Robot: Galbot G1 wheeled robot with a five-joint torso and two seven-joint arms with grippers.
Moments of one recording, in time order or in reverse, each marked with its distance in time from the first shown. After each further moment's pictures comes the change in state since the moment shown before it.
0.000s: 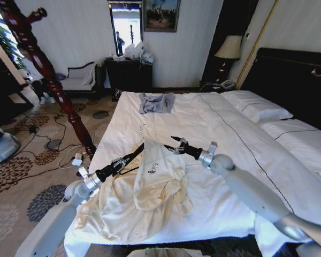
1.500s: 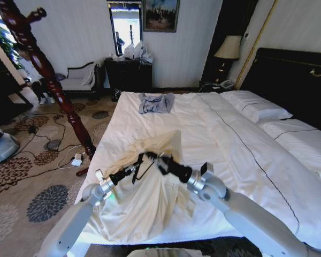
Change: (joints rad) left arm -0.133 -0.126 0.118 0.190 0.019 -0.002 -0.025; right arm -0.378 -0.014 -0.058 0.620 -0.061 0.226 0.284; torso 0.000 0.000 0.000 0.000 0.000
